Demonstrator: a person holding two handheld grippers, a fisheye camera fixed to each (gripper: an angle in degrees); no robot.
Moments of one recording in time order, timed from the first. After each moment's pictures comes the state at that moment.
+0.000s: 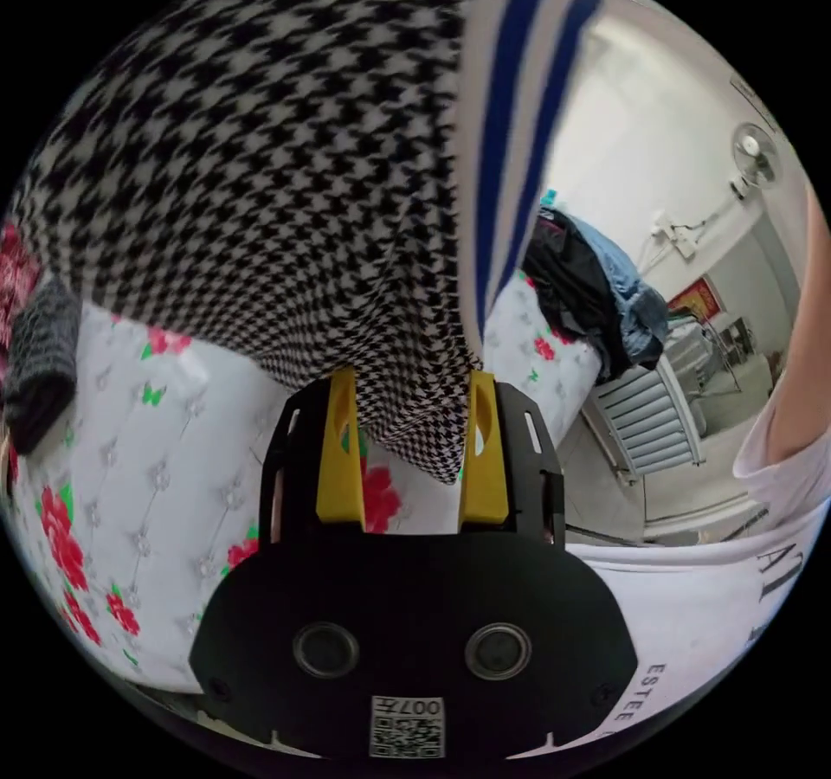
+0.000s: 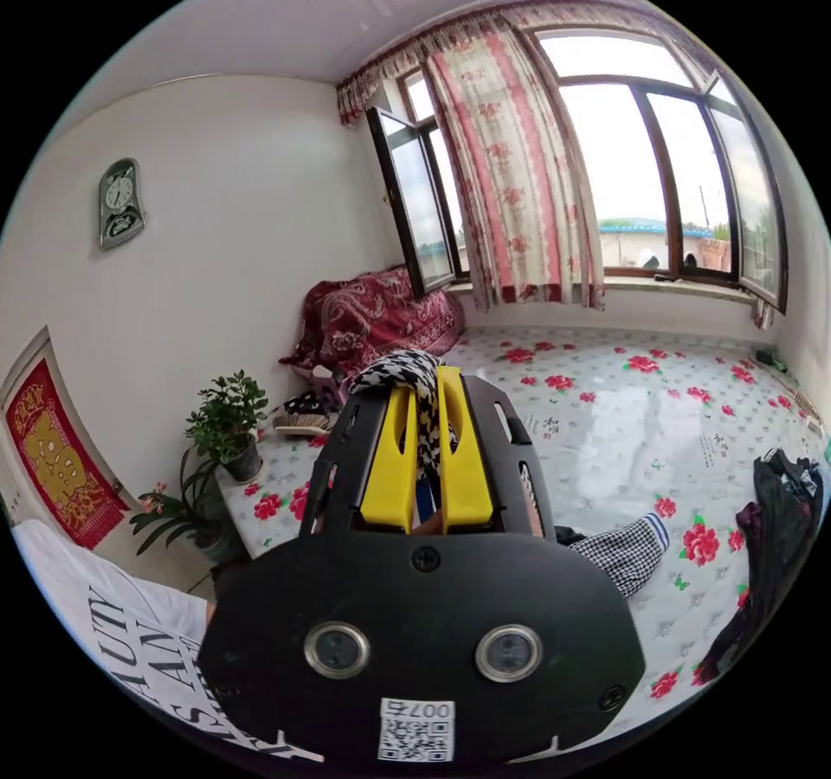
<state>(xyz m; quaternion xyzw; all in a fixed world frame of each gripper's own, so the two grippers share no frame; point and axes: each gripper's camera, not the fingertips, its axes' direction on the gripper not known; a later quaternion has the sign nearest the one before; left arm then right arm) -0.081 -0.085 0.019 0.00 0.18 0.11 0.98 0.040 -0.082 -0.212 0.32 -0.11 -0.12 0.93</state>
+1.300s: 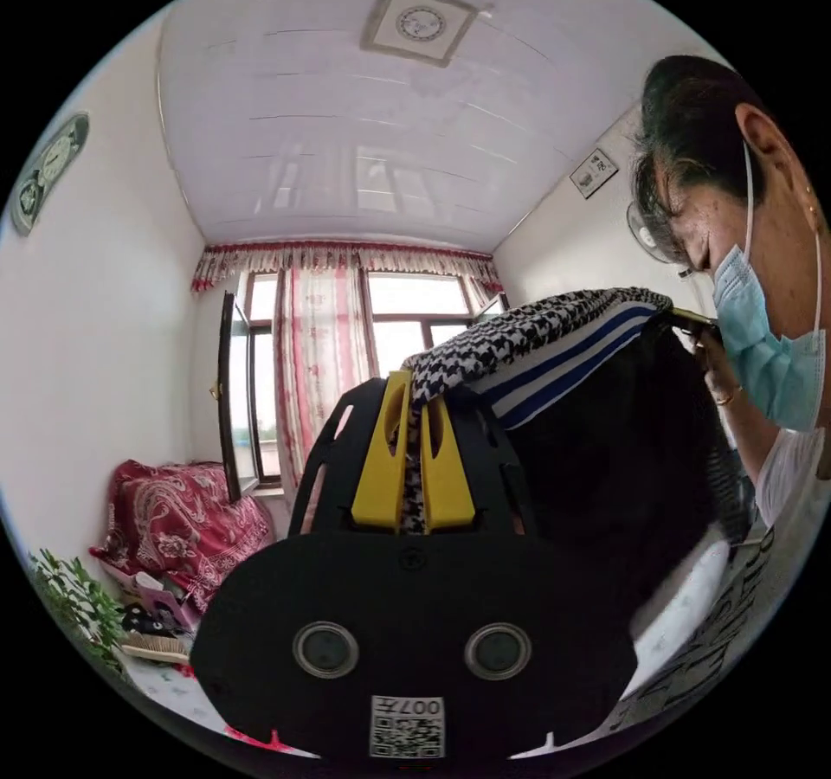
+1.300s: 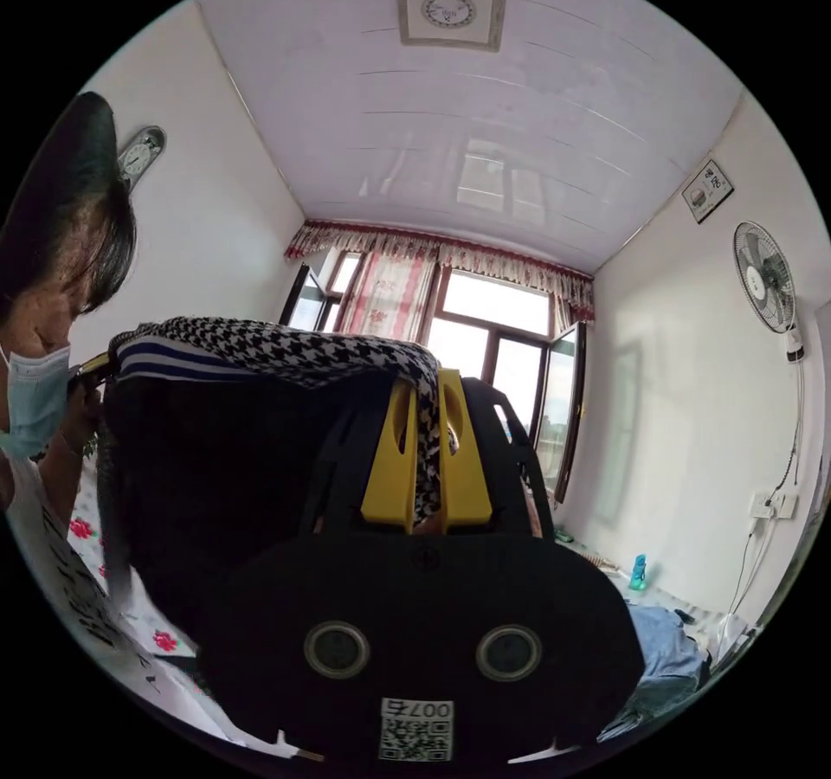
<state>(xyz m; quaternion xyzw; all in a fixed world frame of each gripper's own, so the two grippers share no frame) -0.071 -0.023 -0.453 0.55 -0.10 0.14 0.82 0.089 0.109 -0.505 0.57 0.18 -0.15 0.79</state>
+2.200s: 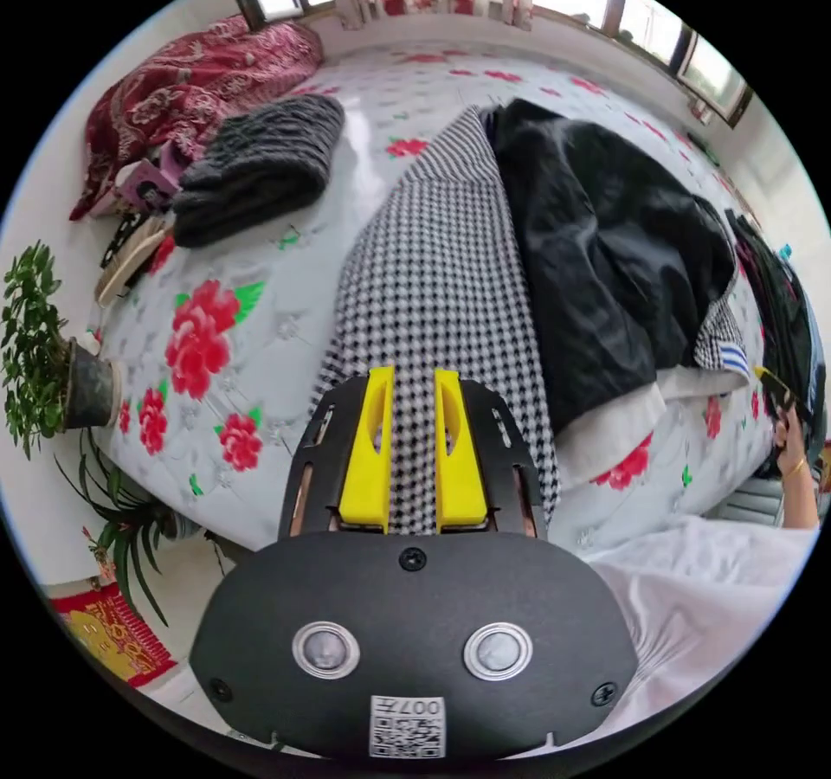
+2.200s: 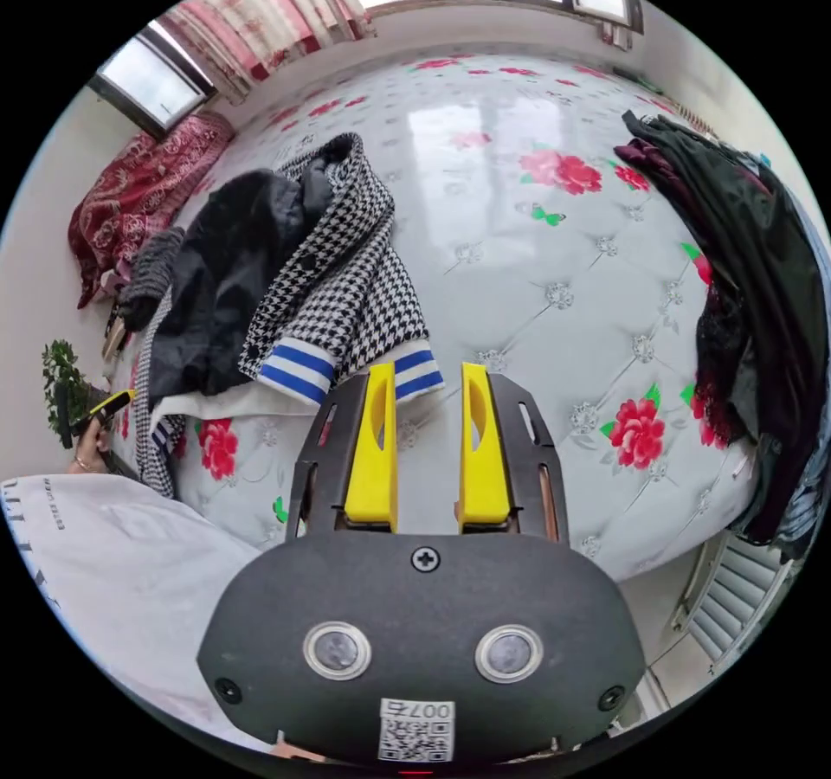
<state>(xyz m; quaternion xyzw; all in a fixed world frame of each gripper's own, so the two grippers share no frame) -0.225 -0.045 0.181 -0.20 -0.15 -0.09 0.97 0.344 -0.050 0.068 -0.09 0.06 0.10 0.99</state>
